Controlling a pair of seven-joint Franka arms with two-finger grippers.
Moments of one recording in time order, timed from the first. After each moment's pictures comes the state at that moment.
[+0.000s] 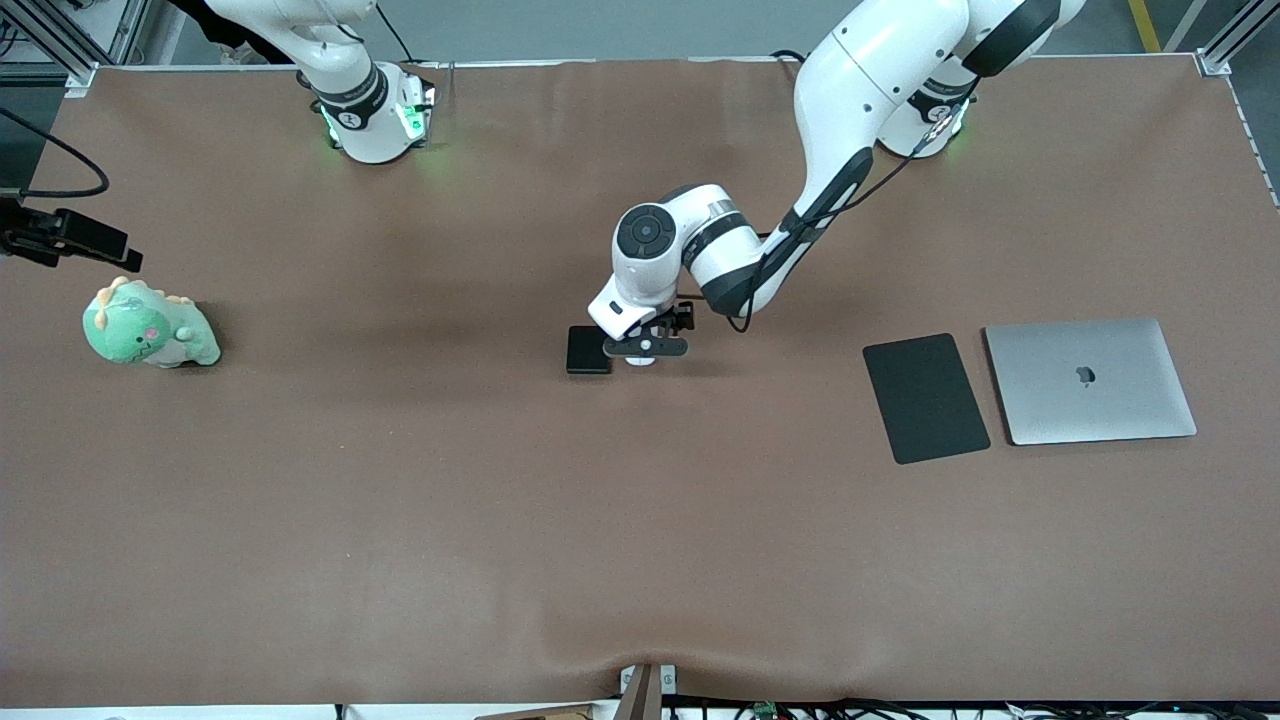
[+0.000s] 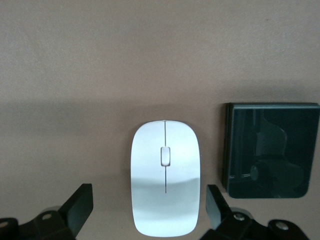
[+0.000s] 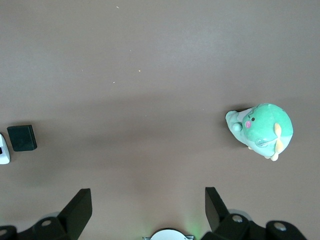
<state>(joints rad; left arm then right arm) -0.52 0.77 -0.41 -1.63 0.31 2.31 -1.01 -0.03 0.06 -0.07 -1.49 0.05 1.41 0.00</state>
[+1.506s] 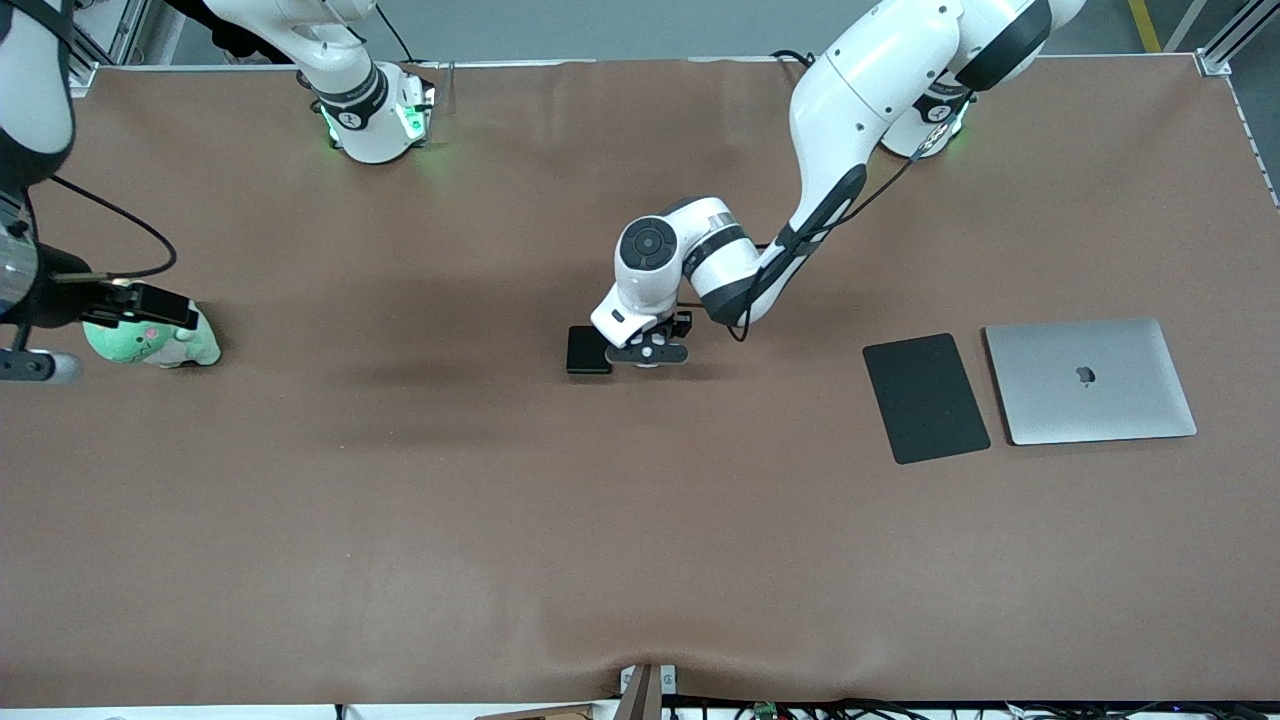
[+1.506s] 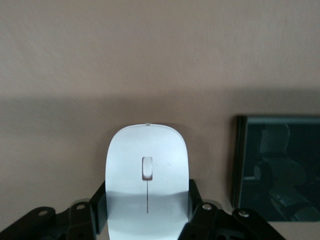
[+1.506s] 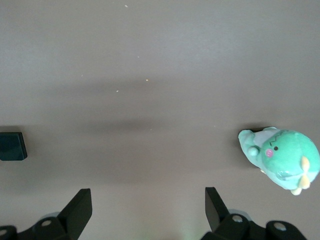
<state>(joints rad) -0.51 0.80 -0.41 -1.61 0.34 2.32 -1.02 0.02 0.20 -0.06 -1.49 0.04 1.51 -0.01</state>
